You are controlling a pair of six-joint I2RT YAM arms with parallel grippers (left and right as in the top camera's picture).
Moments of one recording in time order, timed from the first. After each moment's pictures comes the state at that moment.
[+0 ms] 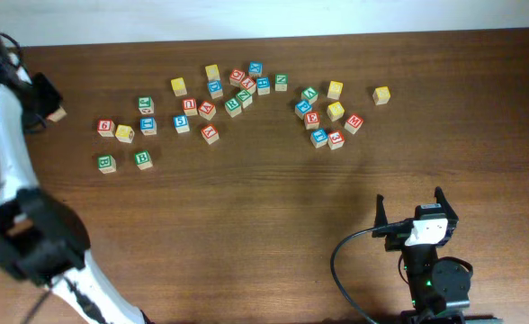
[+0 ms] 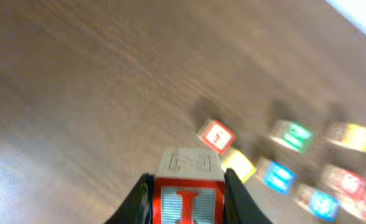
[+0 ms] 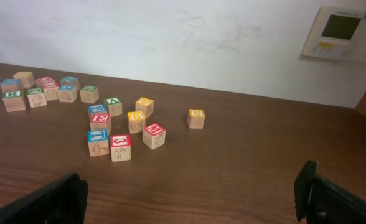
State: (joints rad) left arm 0.42 2.09 2.11 -1.13 0.05 -0.23; right arm 0.04 0.02 0.01 -0.07 0.03 -0.10
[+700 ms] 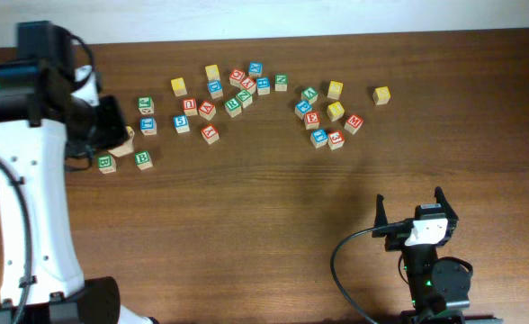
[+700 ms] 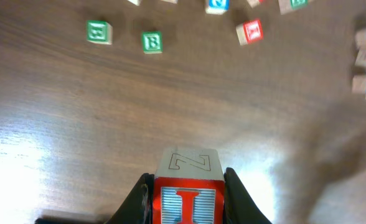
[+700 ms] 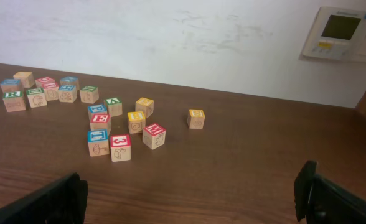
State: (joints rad) left arm 0.04 1.72 2.08 -1.68 0.06 -0.22; right arm 0.04 0.02 0.01 -0.07 0.03 -0.10
